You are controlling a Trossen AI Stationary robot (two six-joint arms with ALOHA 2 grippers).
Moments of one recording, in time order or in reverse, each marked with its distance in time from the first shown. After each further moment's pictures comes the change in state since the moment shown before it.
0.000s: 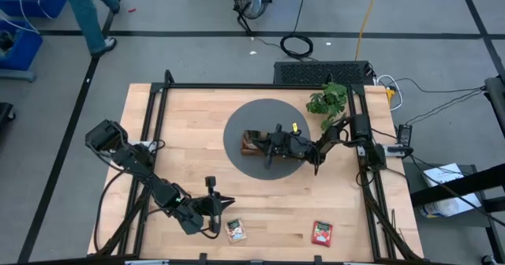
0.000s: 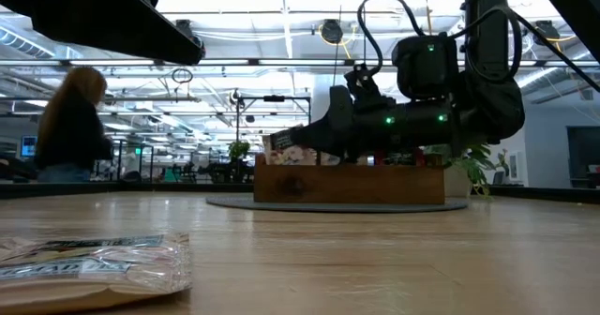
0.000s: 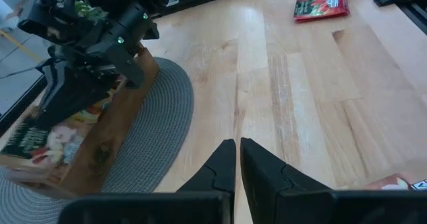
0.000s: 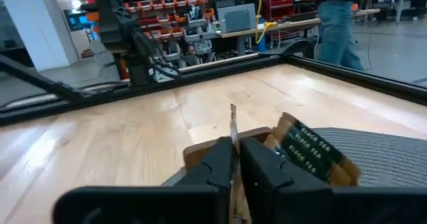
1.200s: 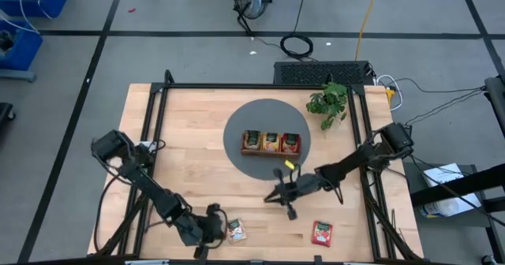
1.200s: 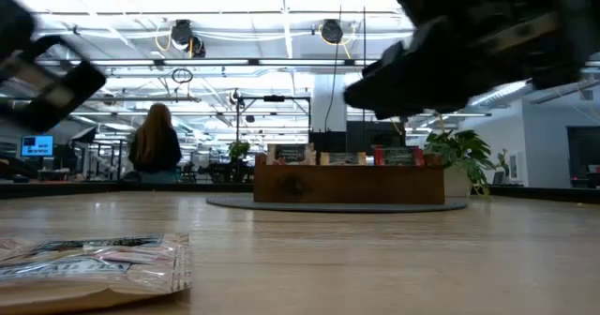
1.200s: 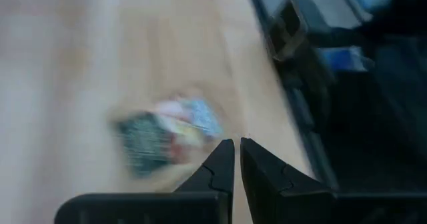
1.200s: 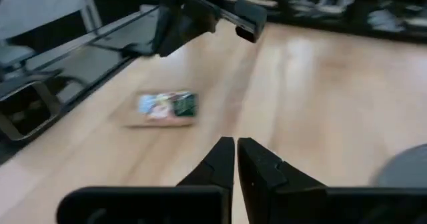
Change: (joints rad) left arm -0.064 0.117 0.017 0.085 0.536 -0.365; right arm 0.431 -0.312 -0.001 -0.599 -0.156 -0.156
